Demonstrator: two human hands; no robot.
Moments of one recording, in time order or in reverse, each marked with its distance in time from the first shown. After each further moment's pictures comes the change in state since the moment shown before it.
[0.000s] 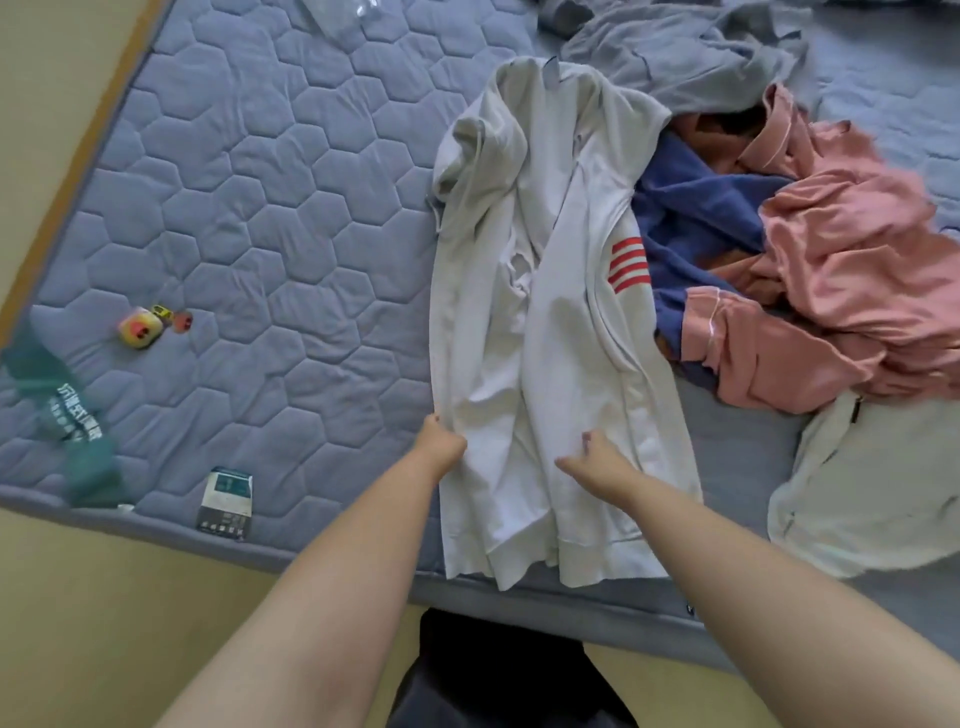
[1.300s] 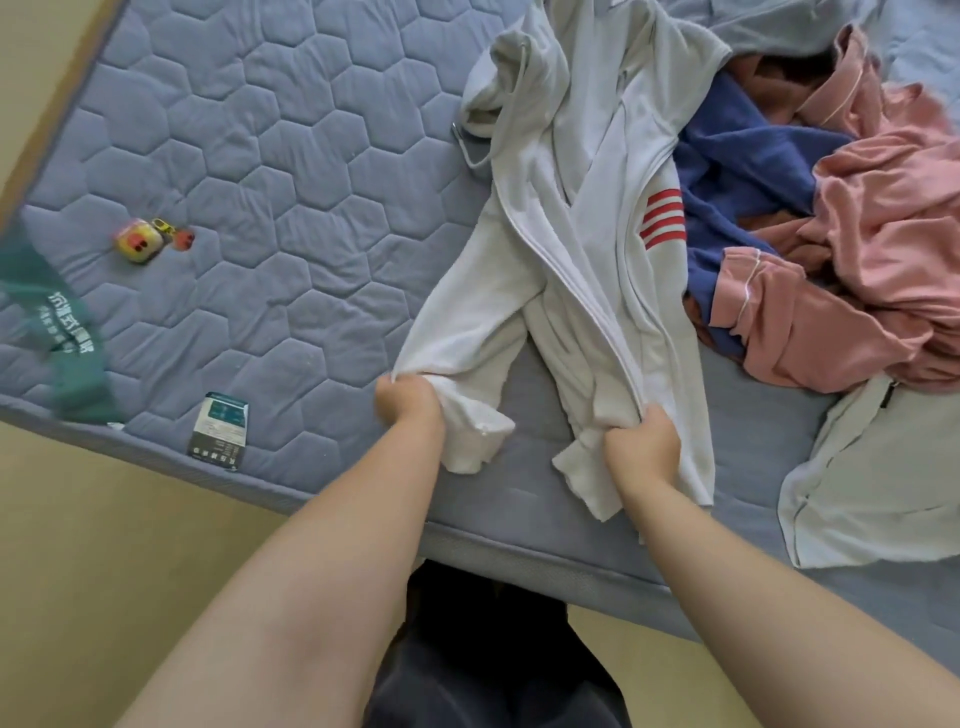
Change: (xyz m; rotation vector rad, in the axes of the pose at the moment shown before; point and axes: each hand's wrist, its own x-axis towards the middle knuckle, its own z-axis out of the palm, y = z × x) left_hand 0.016 -0.032 0.004 -0.662 0.662 -0.163; right_hand -0.021 0.023 0.025 0.323 0.561 0.010
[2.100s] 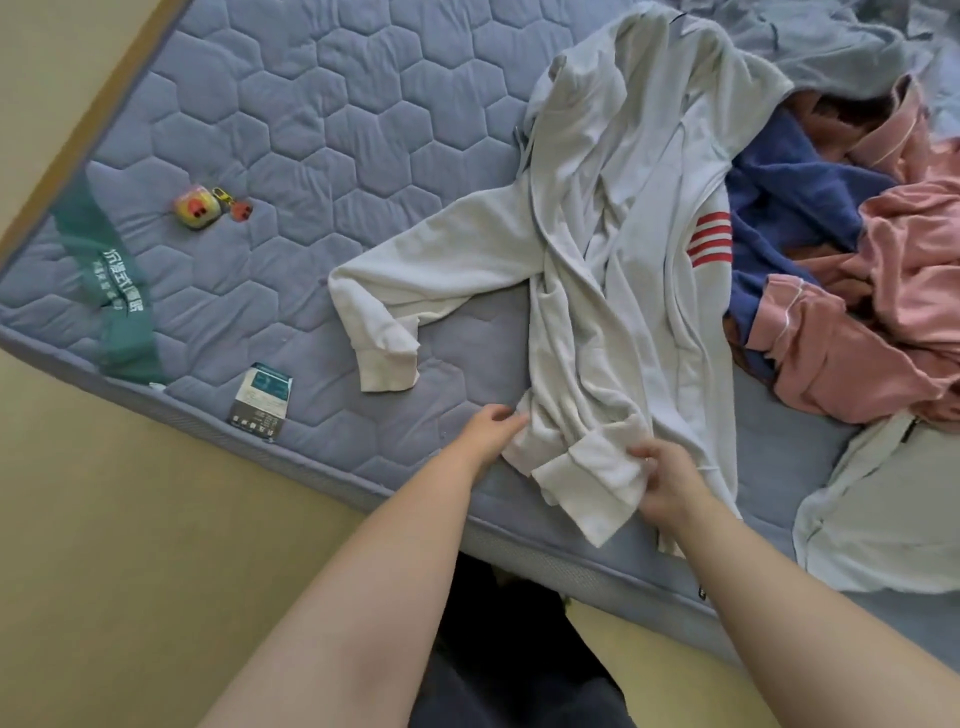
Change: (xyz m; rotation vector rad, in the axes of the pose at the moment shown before) left_hand -0.011 -0.045 -0.024 0.384 -0.880 -0.005; right_hand -0.018 -0.007 -0.001 0.618 -0.391 0.584
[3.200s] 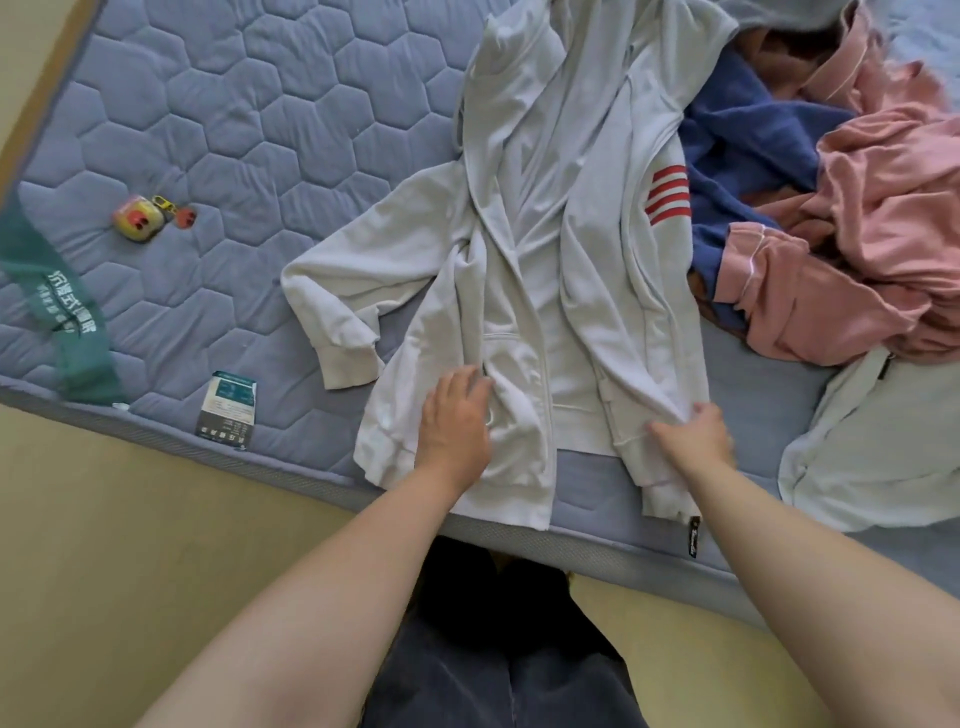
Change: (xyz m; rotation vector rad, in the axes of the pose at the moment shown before) left_hand -0.031 -0.016 0.006 0.964 0.434 0.743; right_hand 0.040 -0.008 -0.061 -0.878 0.543 -0.393
